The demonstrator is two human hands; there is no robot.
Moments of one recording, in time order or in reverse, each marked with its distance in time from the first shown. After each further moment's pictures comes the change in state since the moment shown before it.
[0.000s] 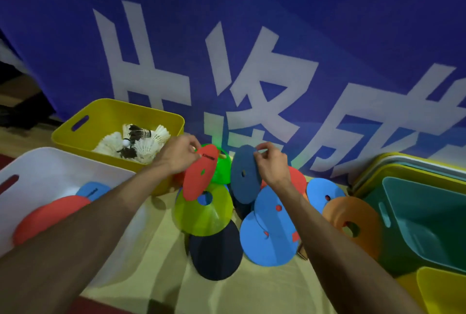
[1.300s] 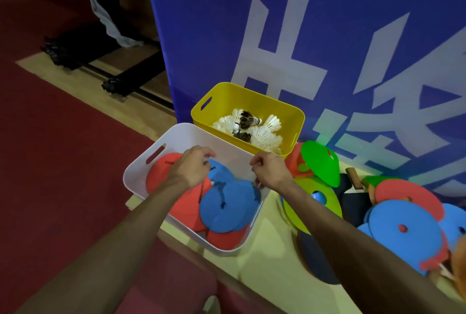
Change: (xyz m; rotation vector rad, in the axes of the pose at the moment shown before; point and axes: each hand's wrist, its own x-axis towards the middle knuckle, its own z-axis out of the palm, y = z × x) left_hand -0.097 -0.242 -0.124 0.026 0.075 -0.192; right_hand -0.067 -0.175 0.241 -0.074 -0.545 -0.062
